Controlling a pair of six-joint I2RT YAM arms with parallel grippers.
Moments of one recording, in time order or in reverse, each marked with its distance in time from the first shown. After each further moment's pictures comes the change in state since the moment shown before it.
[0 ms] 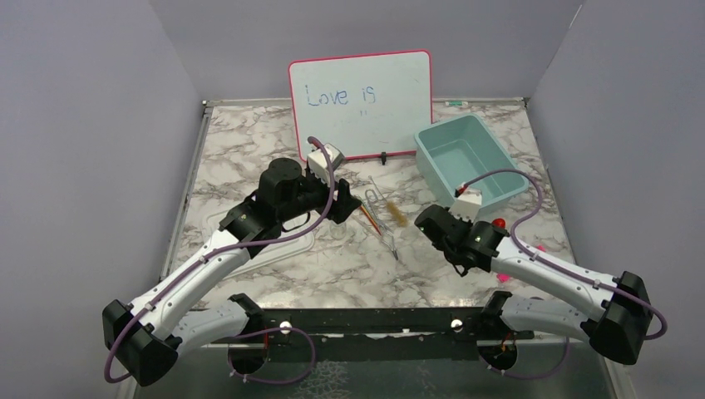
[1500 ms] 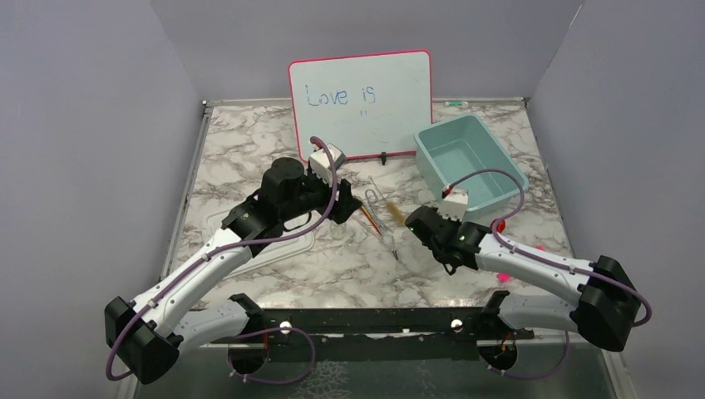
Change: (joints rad) left arm 0.000 0.018 -0.002 0.000 0.001 0.001; right arm 0.002 0.122 -0.065 0.180 0.029 -0.066
